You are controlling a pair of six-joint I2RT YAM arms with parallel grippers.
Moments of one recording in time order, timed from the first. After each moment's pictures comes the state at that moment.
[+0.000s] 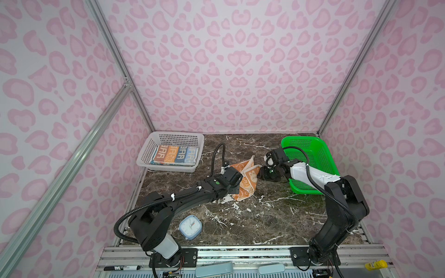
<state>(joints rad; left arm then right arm) -0.82 1.58 1.01 -0.46 -0.39 -0.62 0.34 1.75 1.15 -0.49 -0.25 0.44</state>
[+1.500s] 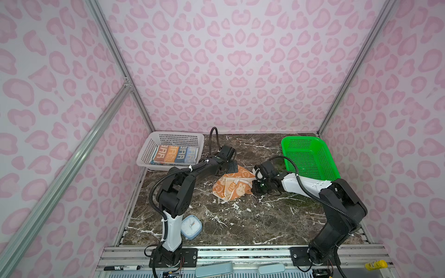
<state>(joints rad) -0.55 1.95 1.40 -0.48 -0.14 -0.58 0.58 1.71 0.97 -0.38 -0.25 0.49</state>
